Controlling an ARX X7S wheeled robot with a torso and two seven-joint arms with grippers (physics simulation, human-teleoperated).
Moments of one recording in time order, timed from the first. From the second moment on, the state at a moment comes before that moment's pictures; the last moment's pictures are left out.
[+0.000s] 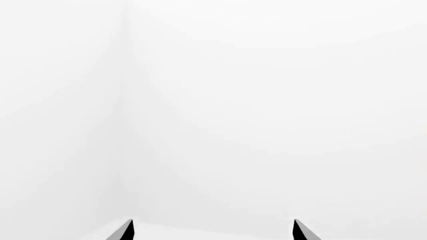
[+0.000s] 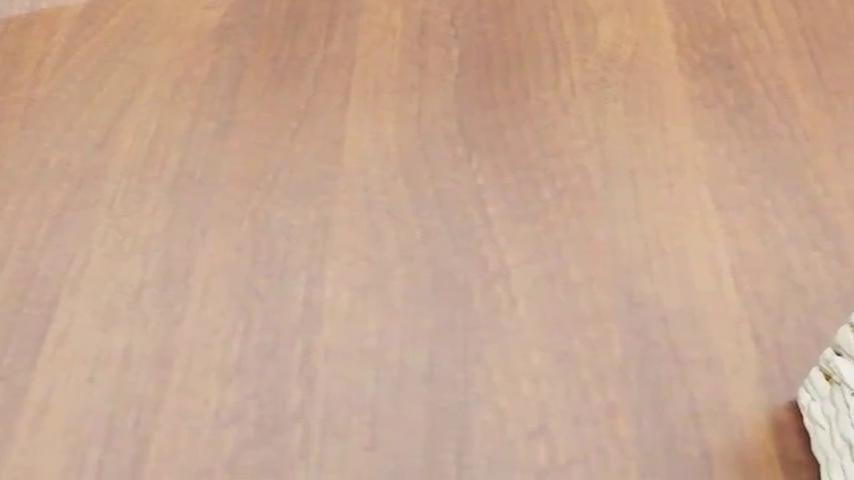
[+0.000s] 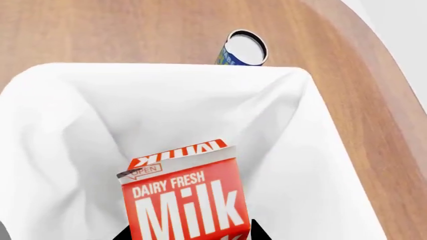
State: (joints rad) left arm -0.05 -0.66 -0.61 0.91 -0.86 -0.42 -0.44; right arm 0.62 1.27 0.03 -0.05 1.05 1.23 0.16
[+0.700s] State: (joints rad) left arm -0.04 -0.67 -0.61 0.91 -0.86 -0.41 -0.45; right arm 0.67 1.28 0.01 -0.06 1.00 1.22 0.15
